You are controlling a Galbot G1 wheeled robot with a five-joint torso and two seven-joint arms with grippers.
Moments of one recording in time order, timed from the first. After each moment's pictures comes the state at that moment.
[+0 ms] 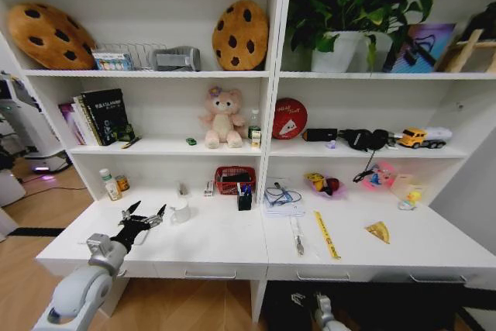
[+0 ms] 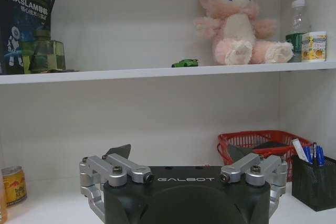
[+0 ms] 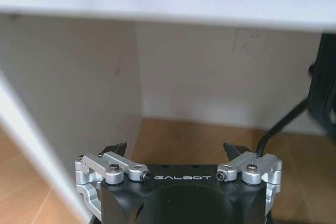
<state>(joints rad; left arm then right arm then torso) 1.46 -1.01 -0.76 -2.02 -0.56 0.18 0.10 -1.27 1.31 0.45 0.91 0.19 0.14 -0.19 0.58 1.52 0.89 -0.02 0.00</state>
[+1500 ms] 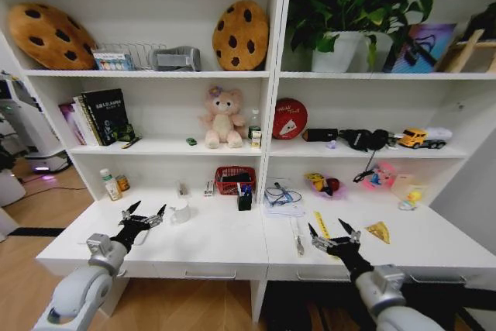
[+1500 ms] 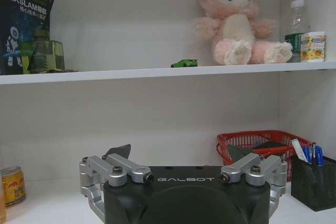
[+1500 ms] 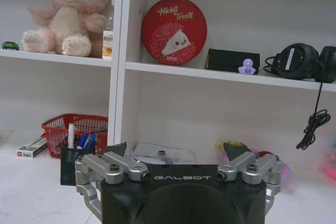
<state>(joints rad) 1.46 -1.01 -0.76 -2.02 -0.56 0.18 0.10 -1.79 1.16 0.78 2.41 0.40 -0.30 0.08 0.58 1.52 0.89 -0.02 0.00</state>
